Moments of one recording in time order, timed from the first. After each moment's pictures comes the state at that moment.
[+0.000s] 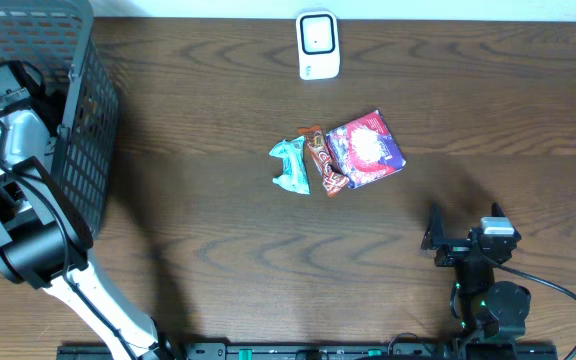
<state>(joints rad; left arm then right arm) 0.49 2.15 1.57 -0.44 0.15 -0.36 0.00 0.02 0.01 -0.07 0.00 0.02</state>
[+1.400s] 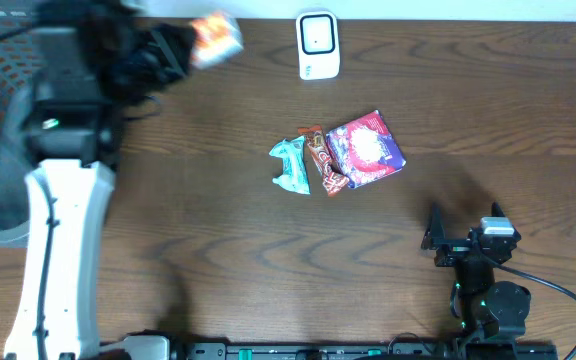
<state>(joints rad) -0.03 1.46 1.56 -0.60 0.51 -0.51 0.00 0.02 0.01 -0.07 0.00 0.02</state>
